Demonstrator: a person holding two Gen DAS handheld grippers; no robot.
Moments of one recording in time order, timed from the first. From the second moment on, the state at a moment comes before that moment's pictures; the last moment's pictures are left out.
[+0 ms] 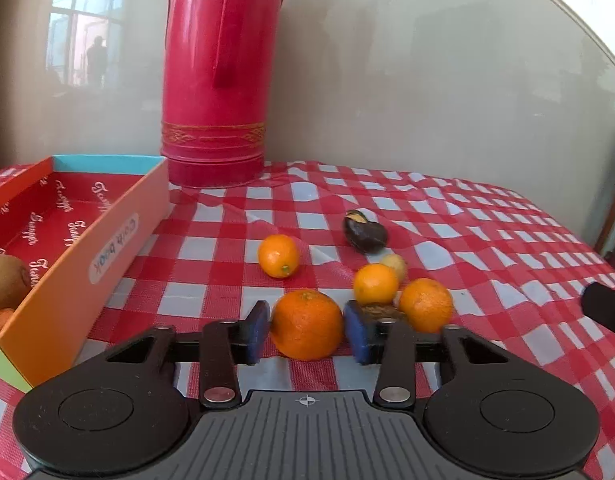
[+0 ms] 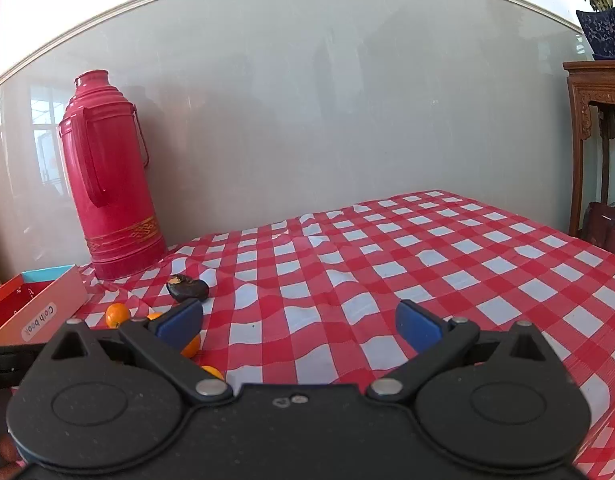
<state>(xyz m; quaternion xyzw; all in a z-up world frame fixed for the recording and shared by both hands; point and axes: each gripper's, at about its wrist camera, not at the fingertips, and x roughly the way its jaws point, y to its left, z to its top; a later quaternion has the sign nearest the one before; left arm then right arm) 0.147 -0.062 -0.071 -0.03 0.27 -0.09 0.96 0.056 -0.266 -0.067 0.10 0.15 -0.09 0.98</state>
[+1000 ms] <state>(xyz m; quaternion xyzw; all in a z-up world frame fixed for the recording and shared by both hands) 0.141 0.065 -0.043 0.00 0.21 0.11 0.97 0.065 -0.233 -0.069 0.07 0.16 -0.05 0.98</state>
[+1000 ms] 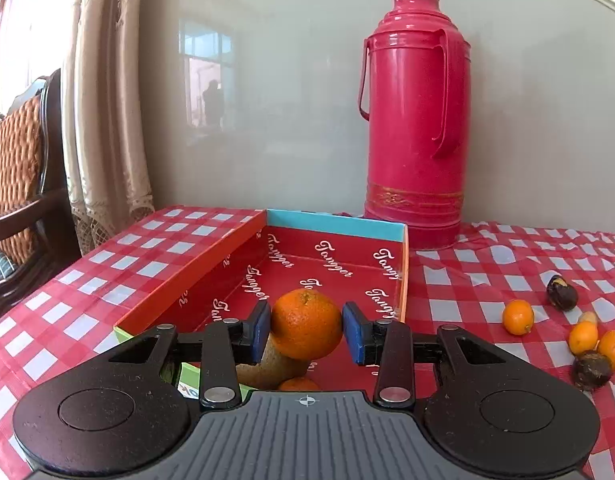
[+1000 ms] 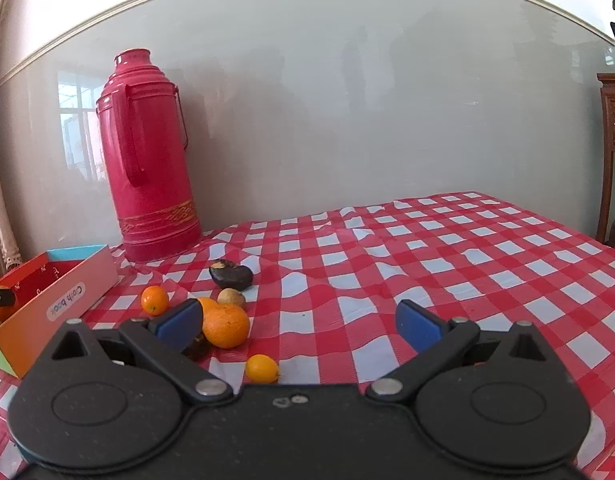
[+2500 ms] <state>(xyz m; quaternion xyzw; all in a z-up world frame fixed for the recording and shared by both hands) 0.034 0.149 -0.029 -0.05 0.14 0.23 0.96 0.117 -0.199 -0.092 0.04 0.28 -0.02 0.96</state>
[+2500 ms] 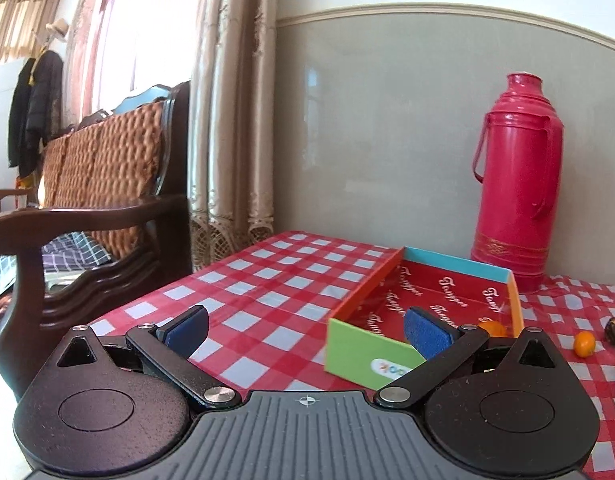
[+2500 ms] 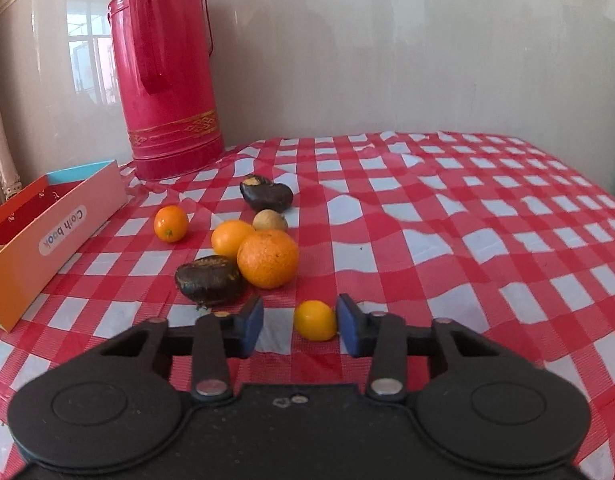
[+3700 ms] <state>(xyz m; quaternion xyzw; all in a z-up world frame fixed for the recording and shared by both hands) -0.012 0.233 -0.047 -0.17 0.11 0.33 0.92 0.136 -0.013 -0.042 0.00 0.20 0.24 0.95</state>
